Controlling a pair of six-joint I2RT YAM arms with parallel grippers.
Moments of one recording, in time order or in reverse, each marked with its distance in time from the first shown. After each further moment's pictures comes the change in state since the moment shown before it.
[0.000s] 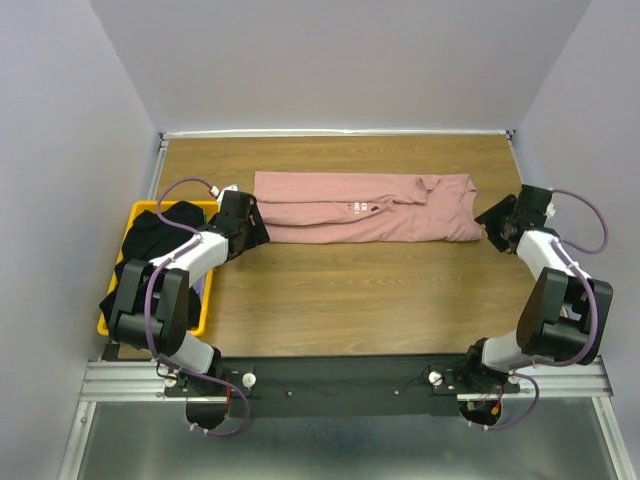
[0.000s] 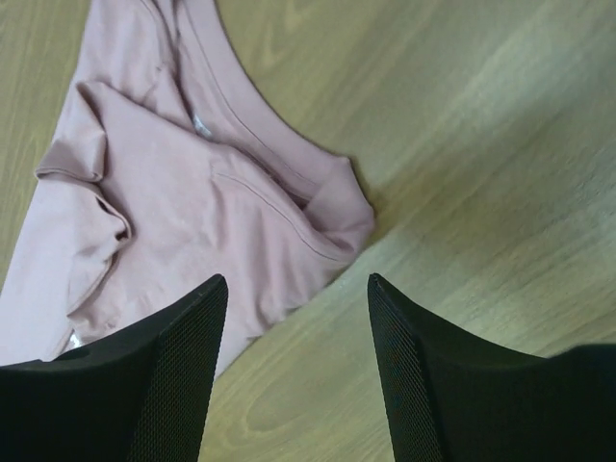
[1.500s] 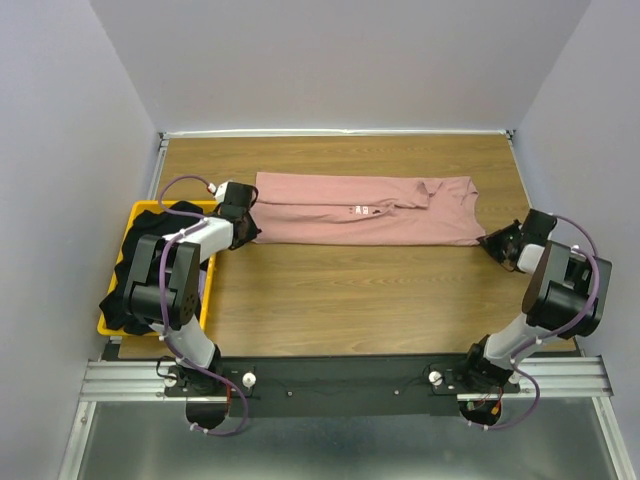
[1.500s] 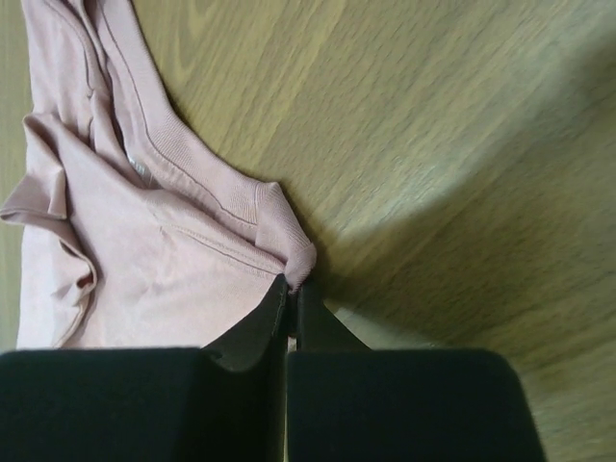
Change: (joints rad) left arm 0.030 0.184 0.118 -0.003 -0.041 -0.101; right arm -0.147 0.186 -0.190 0.386 -0.231 0.037
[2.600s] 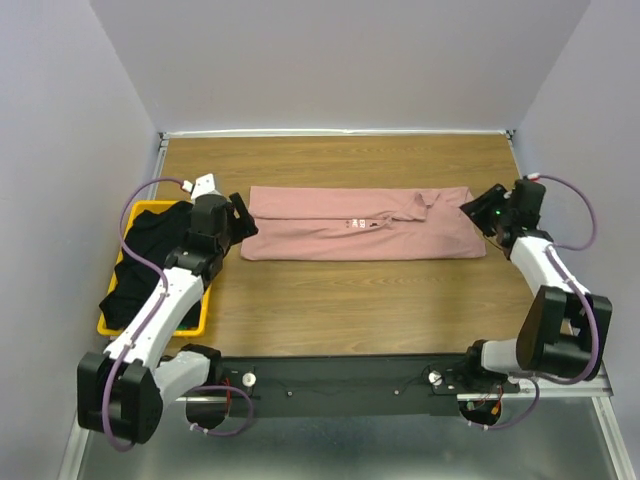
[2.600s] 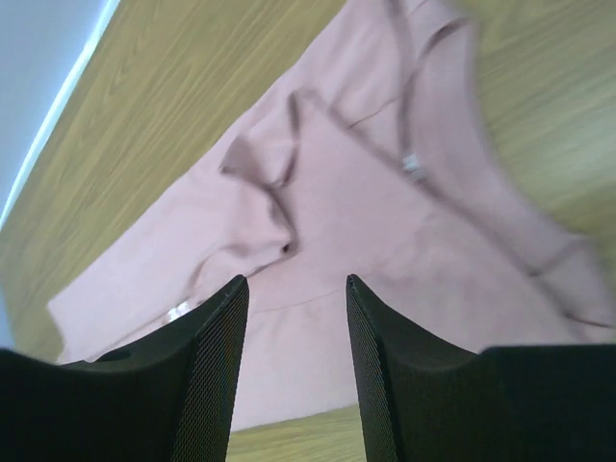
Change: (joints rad) left arm -0.034 -0.614 -0.190 -0.055 0.007 0.099; right arm 0.201 -0.296 0.135 -0.256 0.070 -0.072
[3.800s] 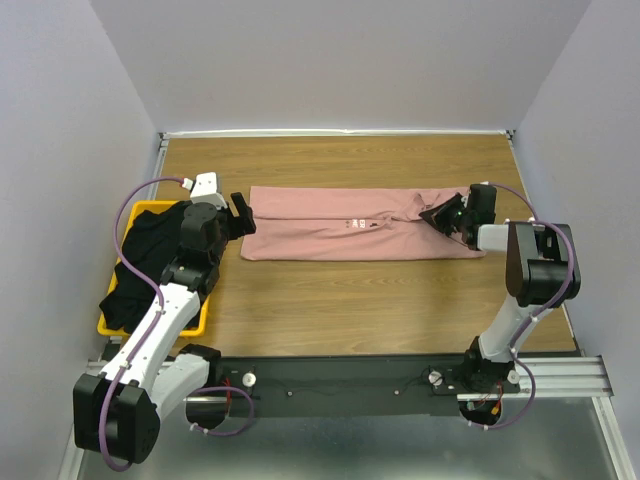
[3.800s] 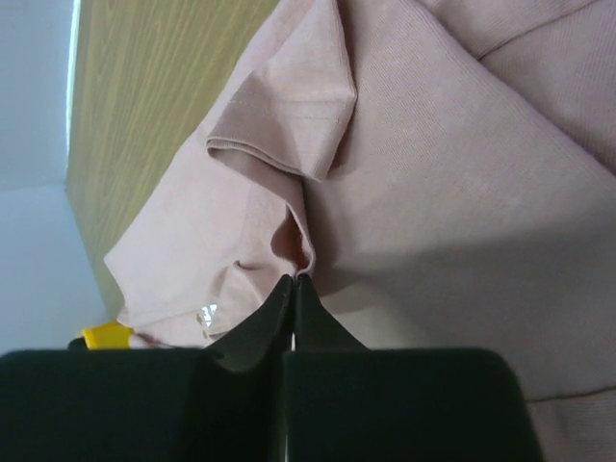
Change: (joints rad) left arm -0.005 -0.129 -0.089 0.243 0.027 0.238; right arm 0.181 0.469 0.014 0.432 -0.177 0.253
